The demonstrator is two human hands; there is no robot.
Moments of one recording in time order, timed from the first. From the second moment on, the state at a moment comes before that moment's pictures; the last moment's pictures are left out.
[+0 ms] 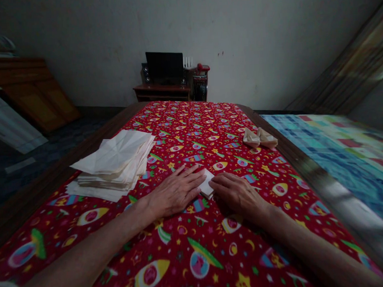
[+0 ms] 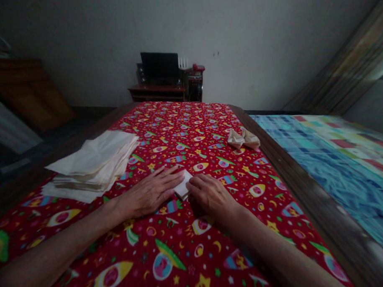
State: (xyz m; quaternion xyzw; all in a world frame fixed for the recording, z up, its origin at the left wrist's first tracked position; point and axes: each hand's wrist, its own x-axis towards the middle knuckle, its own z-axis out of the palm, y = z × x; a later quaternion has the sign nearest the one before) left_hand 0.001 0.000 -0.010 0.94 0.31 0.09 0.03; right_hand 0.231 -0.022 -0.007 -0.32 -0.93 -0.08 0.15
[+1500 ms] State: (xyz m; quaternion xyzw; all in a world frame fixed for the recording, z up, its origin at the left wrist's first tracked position) left_hand -0.001 -0.001 -0.019 0.93 0.28 0.25 0.03; right_hand 0.242 -0.011 -0.005 -0.34 -0.94 -0.02 0.11
